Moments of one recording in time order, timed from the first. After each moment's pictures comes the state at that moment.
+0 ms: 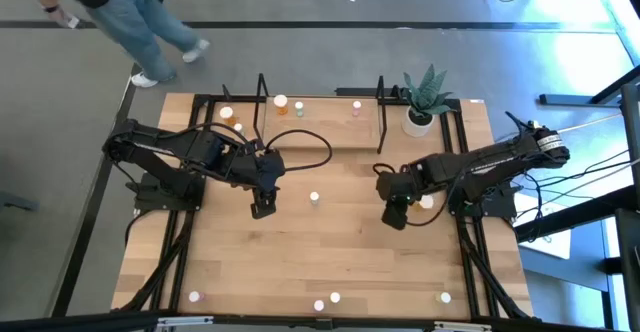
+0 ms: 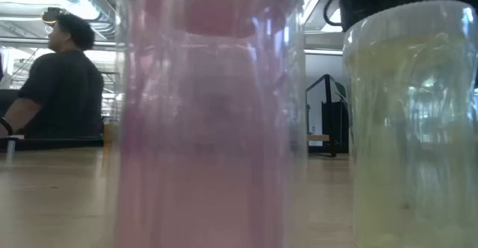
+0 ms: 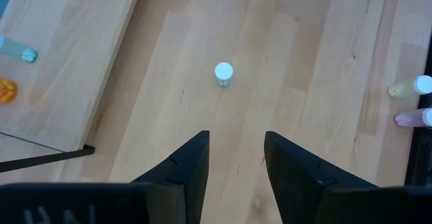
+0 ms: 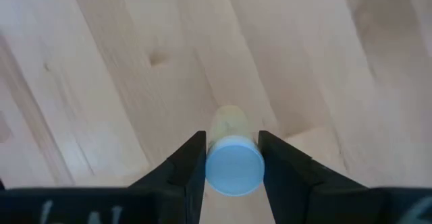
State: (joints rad) left arm -0.25 1.45 1.64 -1.29 -0.26 -0.51; right arm 0.20 1.36 1.02 -0.95 0.00 0.62
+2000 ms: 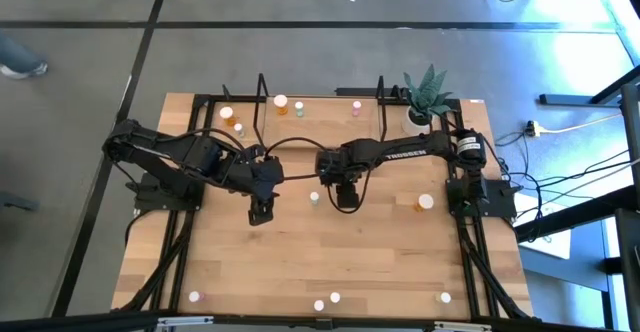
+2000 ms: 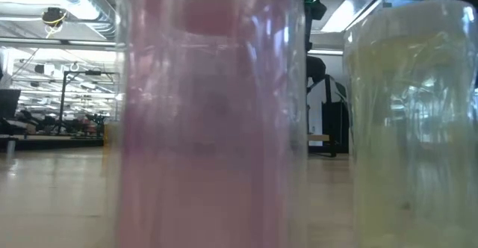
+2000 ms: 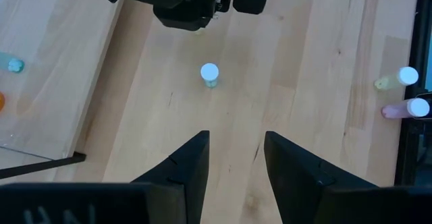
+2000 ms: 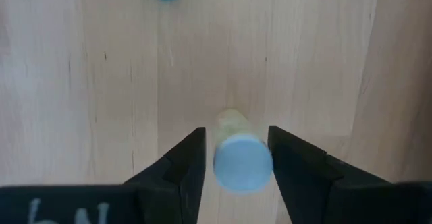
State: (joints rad) left arm -0.30 1.45 1.64 -1.27 -0.27 -0.51; right arm -0.05 1.99 1.50 -0.88 0.01 -0.11
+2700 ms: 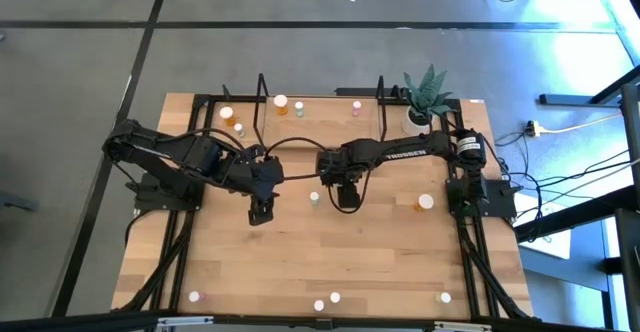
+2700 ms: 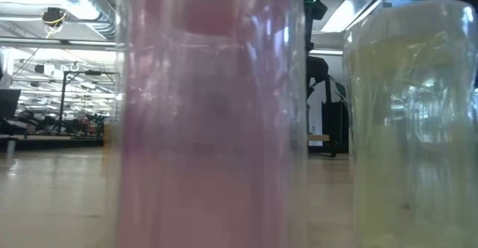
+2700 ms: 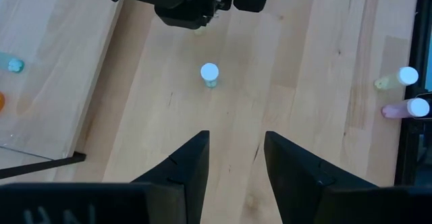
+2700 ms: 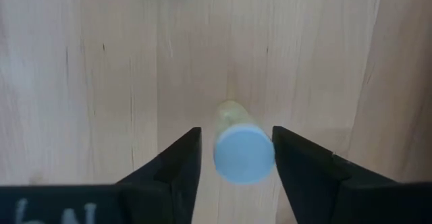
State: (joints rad) left arm -0.30 1.45 1.64 -1.27 -0.27 -0.51; right arm -0.05 2.00 1.50 -0.90 0.01 -0.11
